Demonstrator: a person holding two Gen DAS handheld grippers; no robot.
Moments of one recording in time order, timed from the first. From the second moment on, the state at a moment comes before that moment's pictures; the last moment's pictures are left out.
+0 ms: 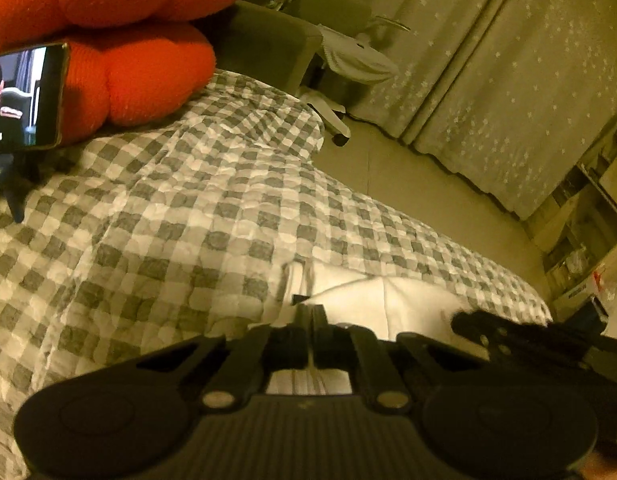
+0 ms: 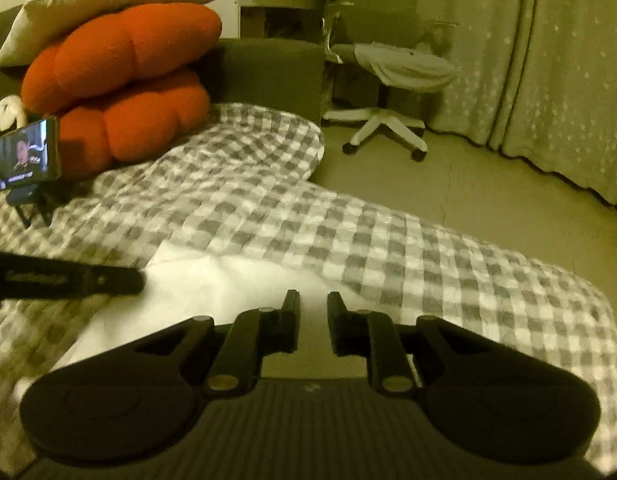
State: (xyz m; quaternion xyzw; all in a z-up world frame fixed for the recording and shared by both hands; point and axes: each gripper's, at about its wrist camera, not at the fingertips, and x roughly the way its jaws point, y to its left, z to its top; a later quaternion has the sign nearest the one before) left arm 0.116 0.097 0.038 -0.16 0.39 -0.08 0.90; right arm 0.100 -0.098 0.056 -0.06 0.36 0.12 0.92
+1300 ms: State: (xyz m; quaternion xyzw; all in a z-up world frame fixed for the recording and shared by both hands) left arm 0.061 0.091 0.057 -0.16 0.38 -0.12 0.90; right arm 0.039 -0.128 0.069 -0.03 0.41 0.23 0.88
